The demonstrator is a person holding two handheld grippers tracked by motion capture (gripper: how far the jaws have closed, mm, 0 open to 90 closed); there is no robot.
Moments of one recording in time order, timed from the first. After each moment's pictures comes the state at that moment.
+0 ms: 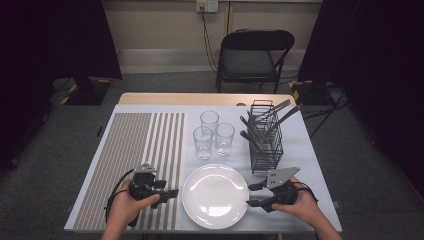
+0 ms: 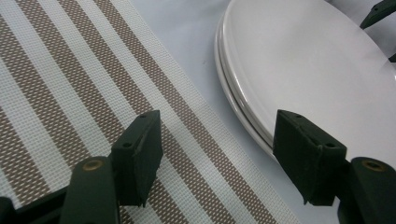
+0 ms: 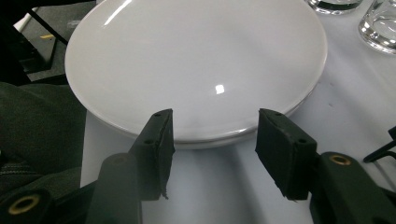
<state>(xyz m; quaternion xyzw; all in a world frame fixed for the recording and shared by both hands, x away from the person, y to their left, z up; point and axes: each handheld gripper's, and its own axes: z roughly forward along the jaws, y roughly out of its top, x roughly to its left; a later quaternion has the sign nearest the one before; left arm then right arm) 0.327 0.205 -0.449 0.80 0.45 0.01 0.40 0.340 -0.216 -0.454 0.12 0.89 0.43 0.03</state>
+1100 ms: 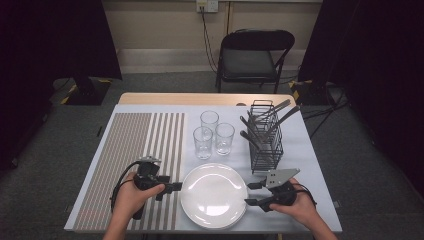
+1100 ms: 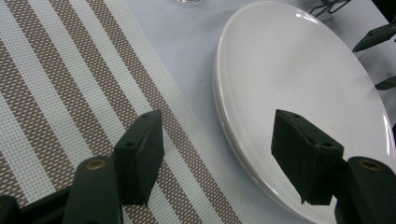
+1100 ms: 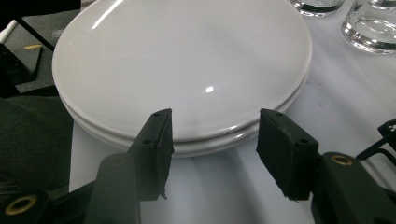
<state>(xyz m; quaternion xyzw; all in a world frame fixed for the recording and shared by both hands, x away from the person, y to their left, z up) 0.348 0.195 -0.436 0.79 0.48 -0.02 0.38 0.337 -0.213 -0.457 0.15 0.89 0.44 0.04</state>
